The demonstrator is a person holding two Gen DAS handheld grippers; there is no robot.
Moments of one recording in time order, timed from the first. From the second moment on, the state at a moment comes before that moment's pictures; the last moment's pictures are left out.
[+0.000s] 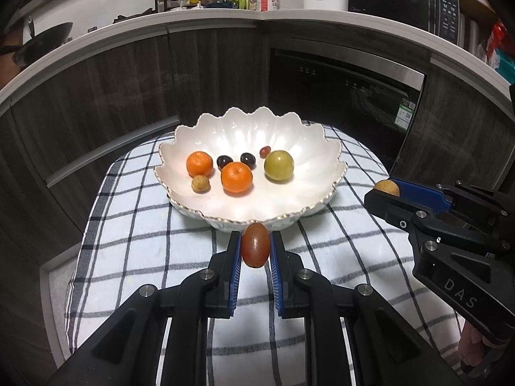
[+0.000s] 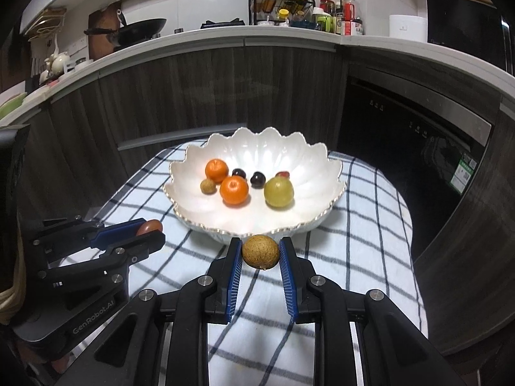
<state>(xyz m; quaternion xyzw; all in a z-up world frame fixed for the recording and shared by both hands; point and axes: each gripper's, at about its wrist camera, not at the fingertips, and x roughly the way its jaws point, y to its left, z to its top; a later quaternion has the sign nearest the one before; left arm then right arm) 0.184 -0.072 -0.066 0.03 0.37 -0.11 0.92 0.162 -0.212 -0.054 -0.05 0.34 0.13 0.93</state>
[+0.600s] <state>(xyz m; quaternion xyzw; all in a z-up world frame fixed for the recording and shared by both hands) 0.242 -0.053 -0.062 0.02 0.38 -0.08 0.92 0.216 -0.204 -0.044 -0.04 0.33 0.11 0.94</state>
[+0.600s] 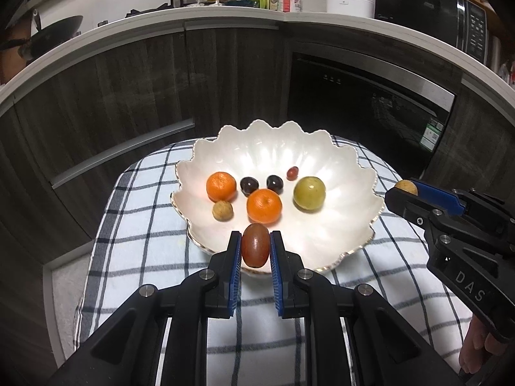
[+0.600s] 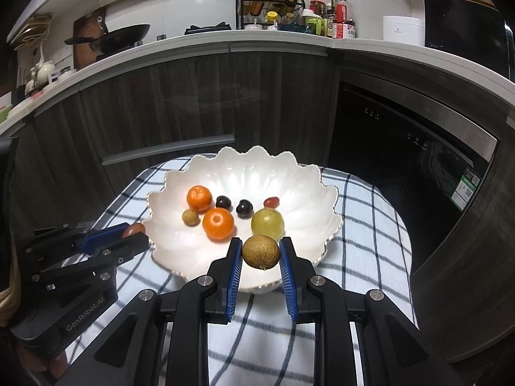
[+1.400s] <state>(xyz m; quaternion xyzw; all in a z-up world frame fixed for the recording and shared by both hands) 0.286 -0.051 -0.091 0.01 0.40 -0.06 0.91 0.270 -0.206 -0.075 -0.03 0.38 0.08 0.92</state>
